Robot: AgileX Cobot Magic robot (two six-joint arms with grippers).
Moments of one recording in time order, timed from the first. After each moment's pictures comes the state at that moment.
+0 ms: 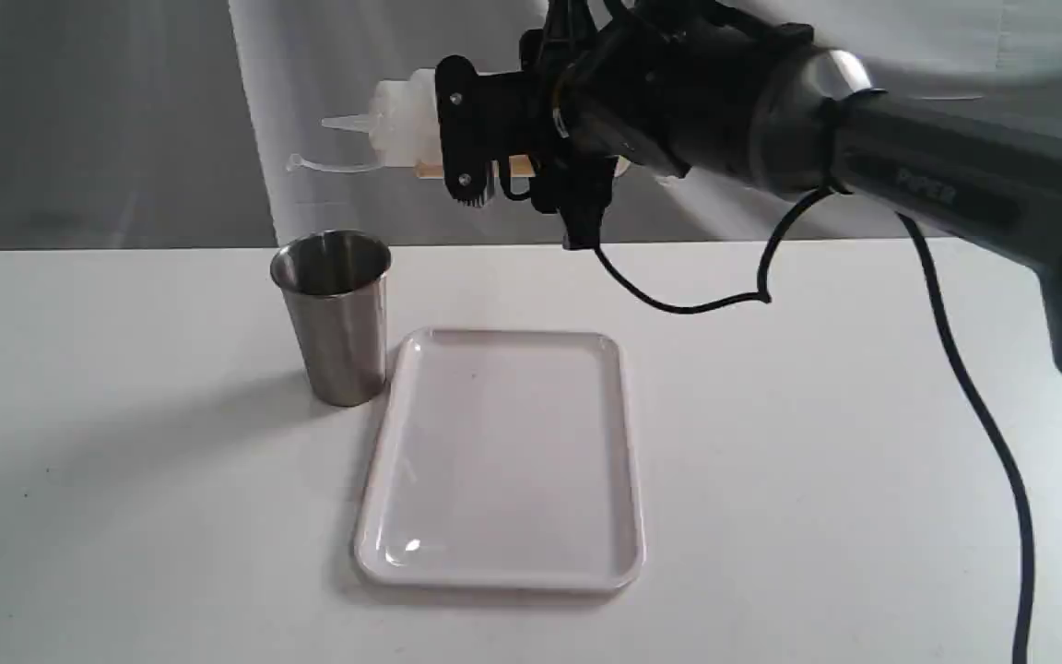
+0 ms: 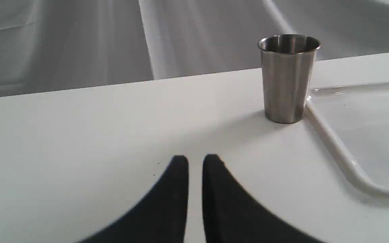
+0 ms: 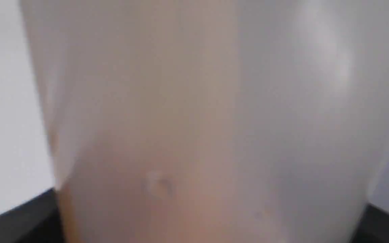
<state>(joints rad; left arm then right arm) -0.02 0.00 0.00 0.01 0.28 0.06 0.40 2.22 -1.98 -0.70 0.50 -0.73</state>
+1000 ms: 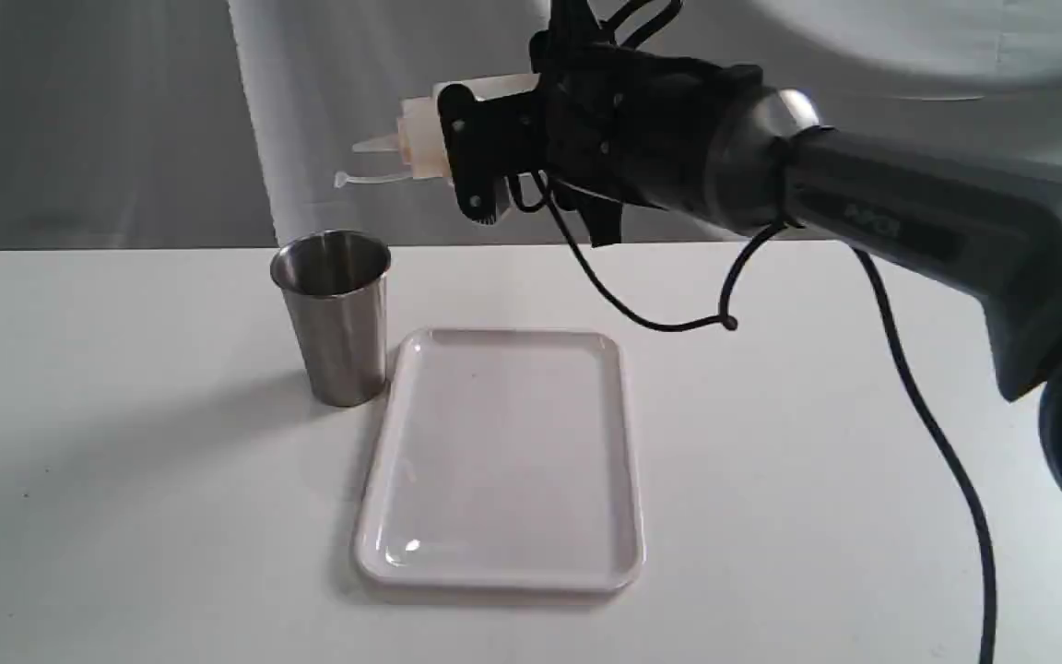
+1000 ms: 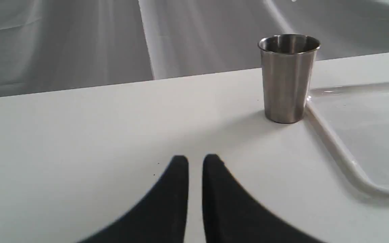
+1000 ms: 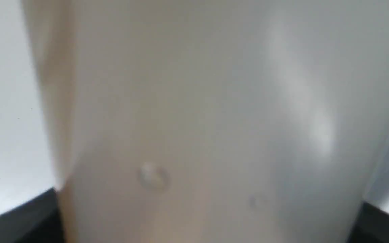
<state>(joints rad) -0.02 0.00 0.00 0.01 0.28 0.06 0.43 2.26 -1.98 -1.15 0.59 -0.43</state>
